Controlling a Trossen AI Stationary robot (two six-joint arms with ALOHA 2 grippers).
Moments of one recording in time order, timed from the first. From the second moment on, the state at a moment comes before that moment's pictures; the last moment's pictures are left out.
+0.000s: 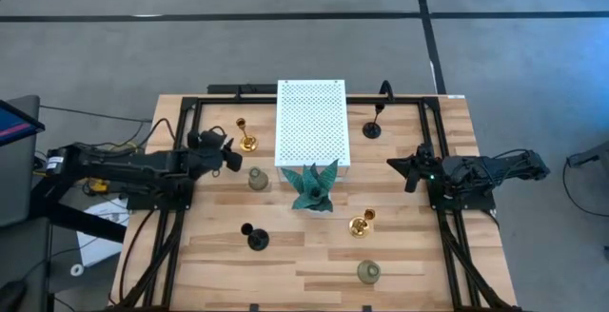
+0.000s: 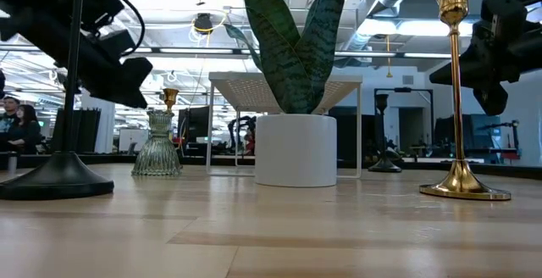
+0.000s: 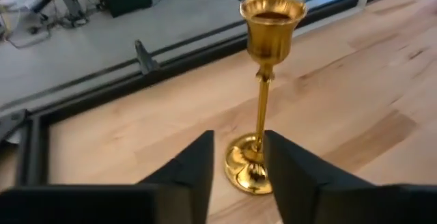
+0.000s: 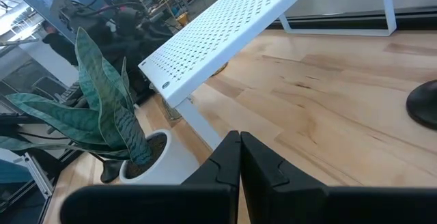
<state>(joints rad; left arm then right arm) 0.09 0.60 0.28 -0.24 -0.87 -0.50 0.21 0.01 0.11 -0.35 0.58 0.71</state>
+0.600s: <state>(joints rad) 0.36 0.88 0.23 0.32 -0.59 -0.38 0.21 0.01 0.11 -0.35 0.58 0.71</state>
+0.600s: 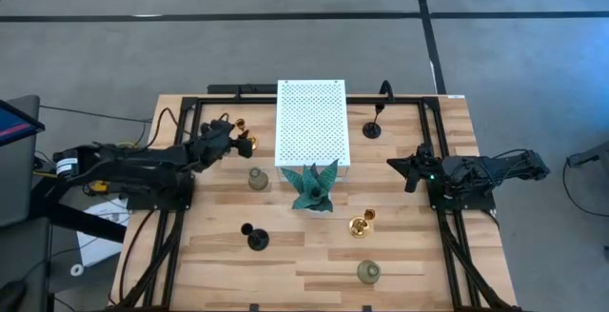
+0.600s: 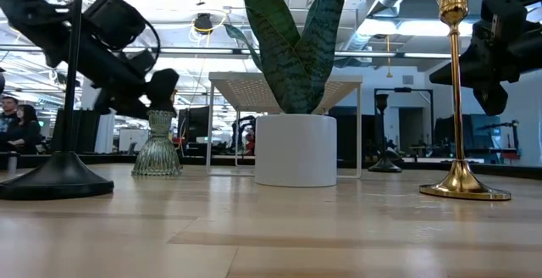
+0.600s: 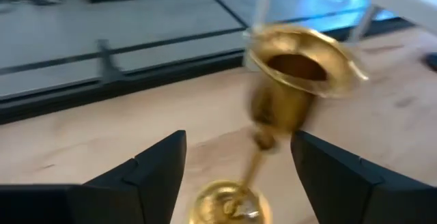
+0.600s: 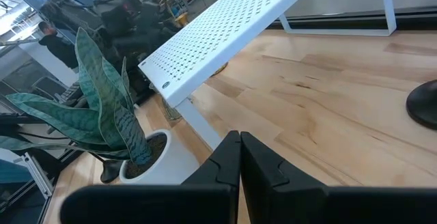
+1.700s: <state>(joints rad) 0.41 1.06 0.23 0.52 -0.55 -0.37 0.21 0.01 0.11 -0.35 0.58 0.71</state>
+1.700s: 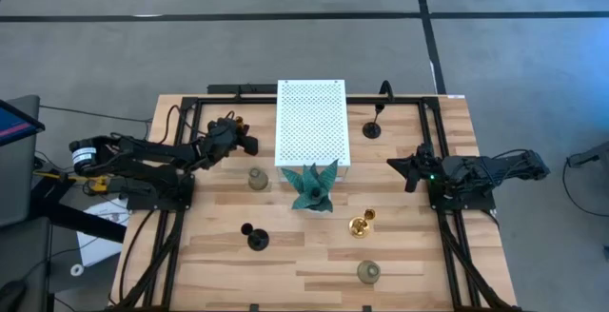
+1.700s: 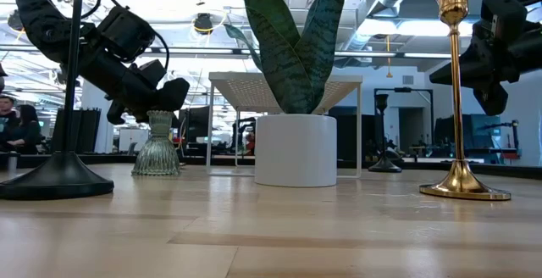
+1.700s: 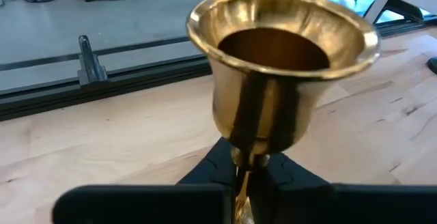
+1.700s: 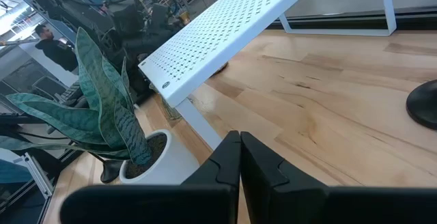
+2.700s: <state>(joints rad) 0.38 0.78 0.65 -0.05 -0.56 -0.25 0.21 0.01 0.11 -0.35 0.58 0.71</state>
